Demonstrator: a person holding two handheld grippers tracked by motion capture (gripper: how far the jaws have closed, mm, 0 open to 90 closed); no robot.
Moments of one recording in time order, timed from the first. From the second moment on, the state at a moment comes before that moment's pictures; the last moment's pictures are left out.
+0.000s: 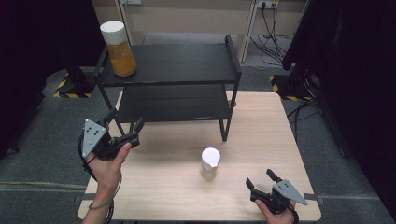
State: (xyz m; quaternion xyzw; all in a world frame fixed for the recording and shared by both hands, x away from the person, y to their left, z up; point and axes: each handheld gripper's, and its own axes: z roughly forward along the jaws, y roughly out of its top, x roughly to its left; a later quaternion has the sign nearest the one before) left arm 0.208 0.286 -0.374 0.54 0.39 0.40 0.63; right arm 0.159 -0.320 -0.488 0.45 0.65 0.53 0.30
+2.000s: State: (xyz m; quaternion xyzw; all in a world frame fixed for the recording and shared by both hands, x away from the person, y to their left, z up) left arm 0.212 0.301 -0.505 0.61 0.43 0.30 0.59; right arm 0.158 -0.318 -0.488 0.44 0.65 0.53 0.31
